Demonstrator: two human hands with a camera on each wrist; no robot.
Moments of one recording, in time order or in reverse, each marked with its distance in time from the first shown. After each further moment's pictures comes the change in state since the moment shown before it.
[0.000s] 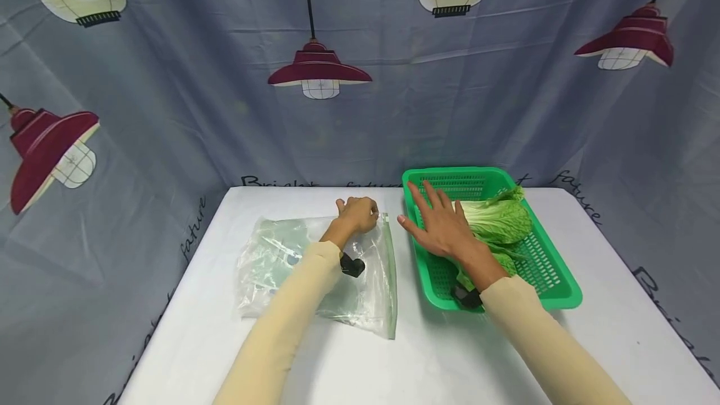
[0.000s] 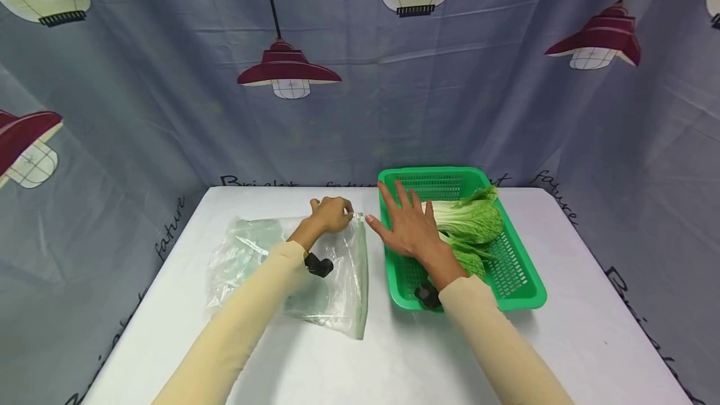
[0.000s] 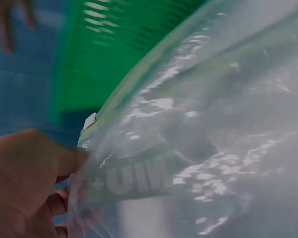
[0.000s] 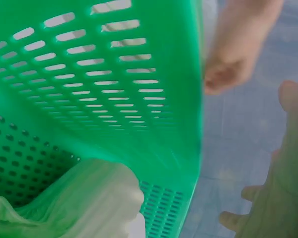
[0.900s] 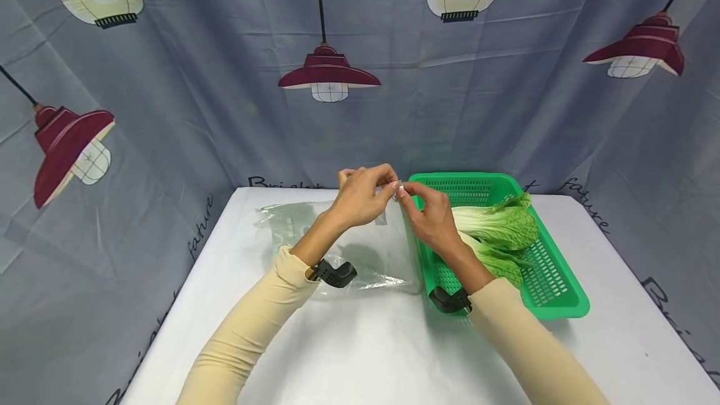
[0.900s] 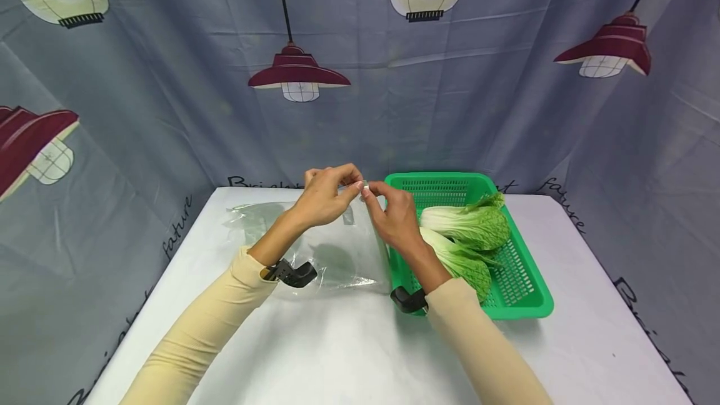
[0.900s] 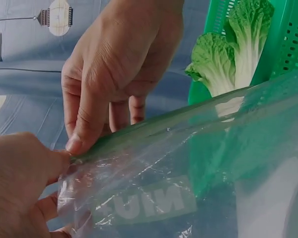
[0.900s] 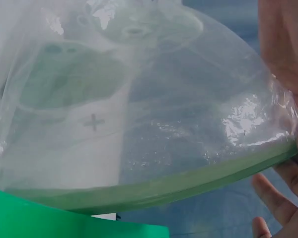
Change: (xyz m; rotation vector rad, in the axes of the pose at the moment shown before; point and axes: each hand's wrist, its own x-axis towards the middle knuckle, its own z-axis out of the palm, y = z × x) left_hand -0.068 0.045 -0.098 -0.274 0.348 0.347; right_hand 0.016 -0.047 -0.018 0.610 0.470 -0.181
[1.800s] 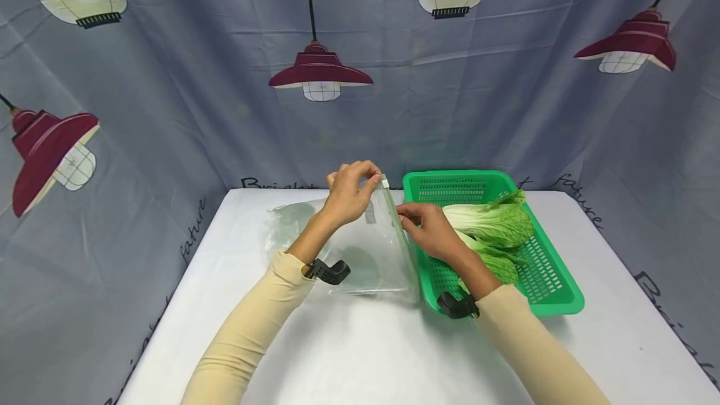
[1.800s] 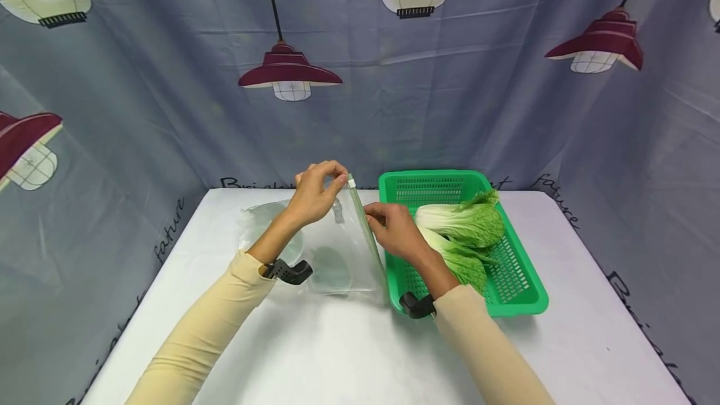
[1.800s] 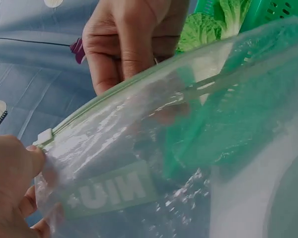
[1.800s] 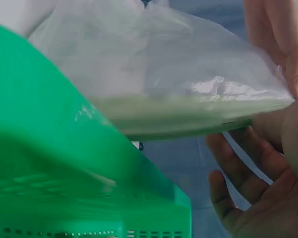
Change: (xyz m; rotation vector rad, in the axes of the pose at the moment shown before) left_hand 0.006 -0.033 0.019 -0.106 0.124 -0.016; right_hand -0.019 0.020 -0.012 0.027 -0.348 0.141
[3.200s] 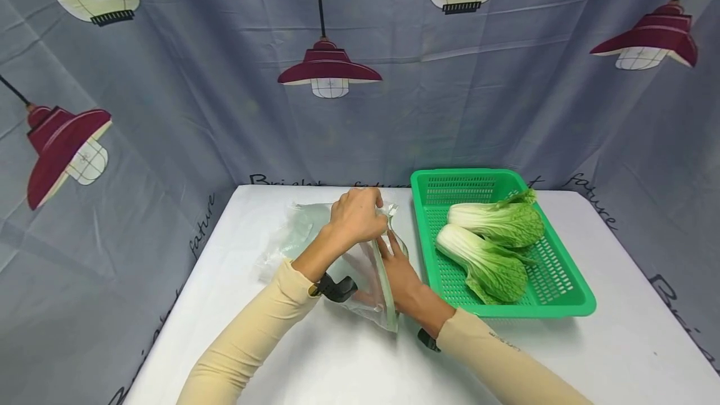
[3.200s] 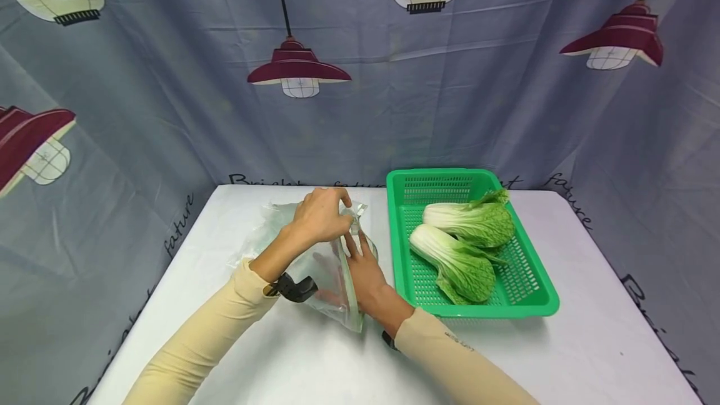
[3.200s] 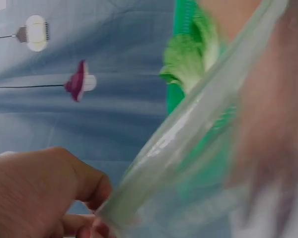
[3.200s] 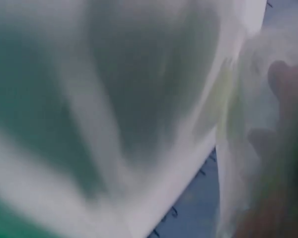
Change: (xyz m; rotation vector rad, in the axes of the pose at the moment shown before) left_hand -0.028 0.037 -0.006 0.372 -0.273 -0.289; right_hand -0.032 -0.010 0.106 -0.907 -0.182 -0.406
